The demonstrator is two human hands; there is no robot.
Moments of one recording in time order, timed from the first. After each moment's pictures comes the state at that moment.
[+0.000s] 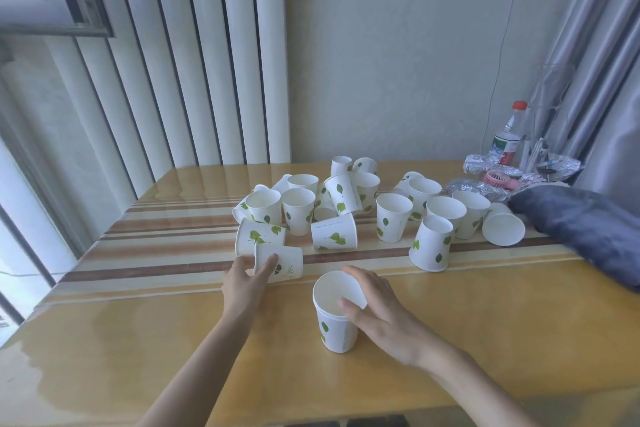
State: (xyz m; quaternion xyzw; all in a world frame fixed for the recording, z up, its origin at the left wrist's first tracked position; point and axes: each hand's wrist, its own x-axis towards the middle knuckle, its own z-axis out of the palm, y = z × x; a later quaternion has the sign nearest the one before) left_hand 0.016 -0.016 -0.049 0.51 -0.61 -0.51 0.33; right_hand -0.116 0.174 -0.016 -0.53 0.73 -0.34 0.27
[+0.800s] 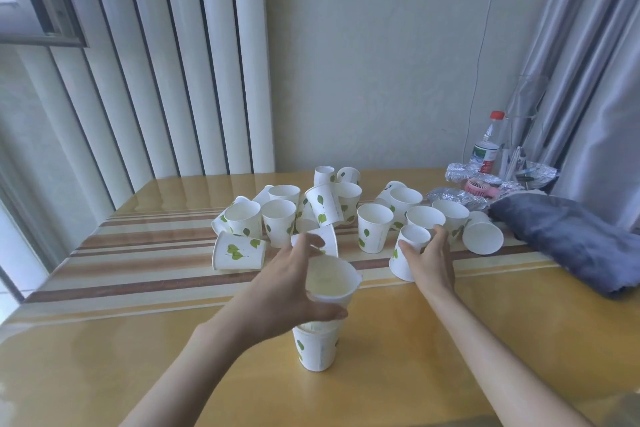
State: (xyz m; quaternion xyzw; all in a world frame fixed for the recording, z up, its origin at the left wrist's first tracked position) left_hand 0.001 0.065 0.054 0.20 -0.92 -0.31 0.15; right_hand -0.245 0.149 -0.023 -0.17 0.85 -0.49 0.01
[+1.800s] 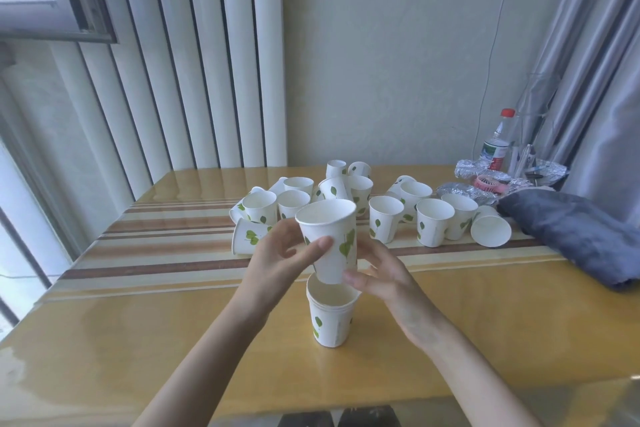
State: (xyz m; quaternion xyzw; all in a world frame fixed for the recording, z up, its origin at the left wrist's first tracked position) left_hand 0.022 0.061 0.044 0.20 -0.71 -0.59 0.33; right_hand -0.116 0.181 0.018 -0.42 0.59 -0.60 0.34
